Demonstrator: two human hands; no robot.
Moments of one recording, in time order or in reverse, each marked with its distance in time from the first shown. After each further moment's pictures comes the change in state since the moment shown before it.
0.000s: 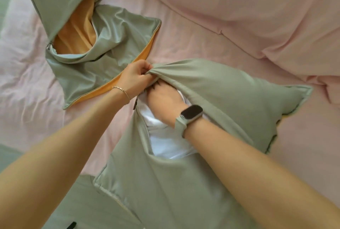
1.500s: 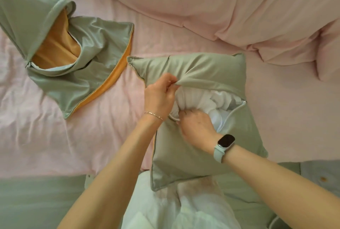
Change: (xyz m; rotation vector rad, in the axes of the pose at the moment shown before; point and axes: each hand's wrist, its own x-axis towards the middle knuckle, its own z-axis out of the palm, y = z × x) left_hand -0.115 0.025 0.019 0.076 0.007 0.390; right_hand -0.146 -0.057 0.010 -0.161 0.047 0.390
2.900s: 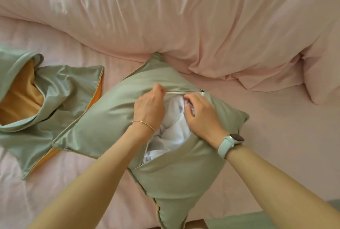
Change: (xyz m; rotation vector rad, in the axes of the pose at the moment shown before) left_hand 0.098 0.033 0.090 0.617 -0.083 0.252; right_hand 0.067 0.151 -0.012 0.528 0.489 0.241
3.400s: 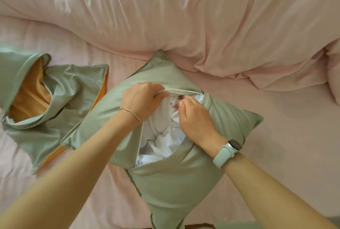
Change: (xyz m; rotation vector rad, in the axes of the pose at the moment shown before) left_hand 0.023 -0.012 -0.022 0.121 -0.196 -0.002; right_hand 0.008 -0.015 0.005 0.121 -0.122 0.004
